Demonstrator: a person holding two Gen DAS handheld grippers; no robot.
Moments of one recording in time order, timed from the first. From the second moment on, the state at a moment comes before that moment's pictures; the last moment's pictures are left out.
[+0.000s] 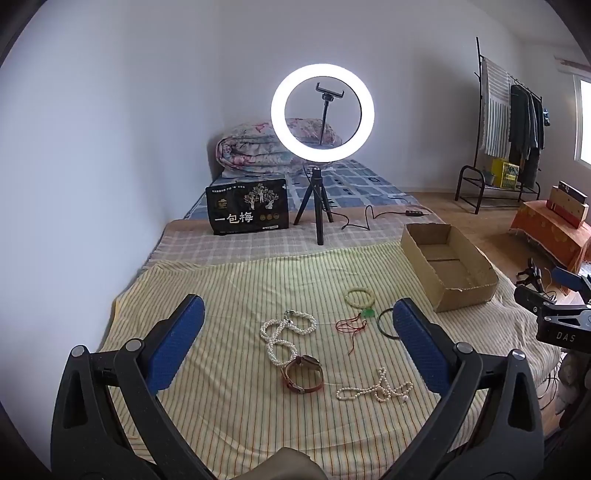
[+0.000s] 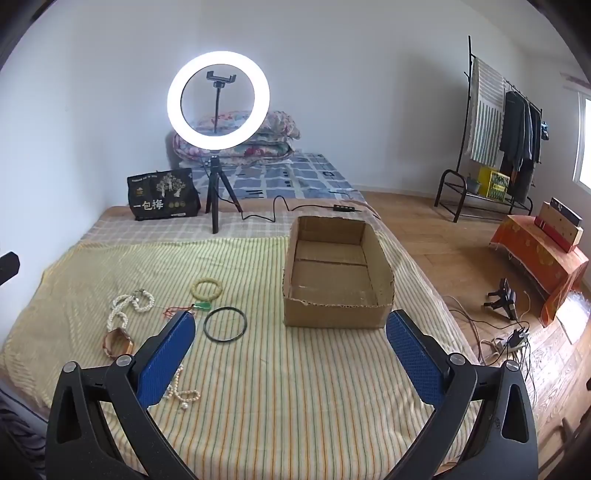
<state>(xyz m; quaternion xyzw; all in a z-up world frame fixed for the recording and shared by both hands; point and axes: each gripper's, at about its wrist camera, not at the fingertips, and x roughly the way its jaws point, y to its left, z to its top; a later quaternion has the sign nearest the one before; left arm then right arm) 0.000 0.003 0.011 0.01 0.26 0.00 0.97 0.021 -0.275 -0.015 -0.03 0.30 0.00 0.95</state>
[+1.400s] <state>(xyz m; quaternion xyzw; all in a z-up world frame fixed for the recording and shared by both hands) 0.000 0.006 0.022 0.00 0.25 0.00 0.97 0.024 -0.272 -0.015 -0.03 0.30 0.01 0.95</state>
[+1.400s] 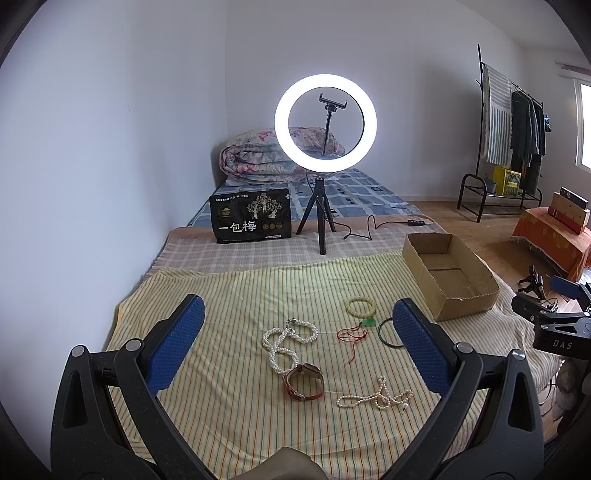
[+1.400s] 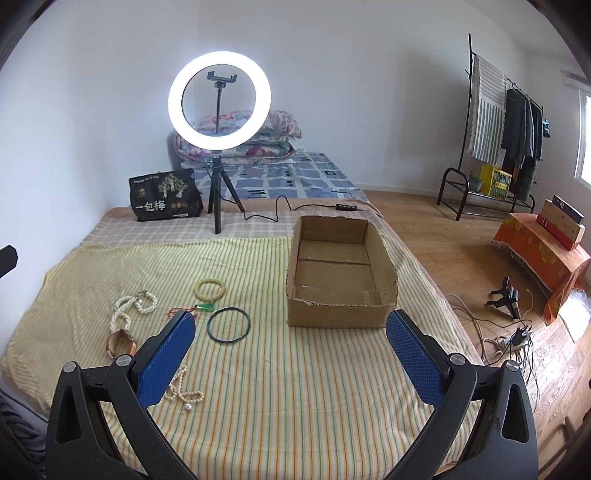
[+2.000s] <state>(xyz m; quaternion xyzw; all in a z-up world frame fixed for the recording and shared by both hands) 0.000 0.006 0.022 0.00 0.24 0.00 0.97 0.024 -0.271 -0.016 -0.03 0.30 0.01 0.95</state>
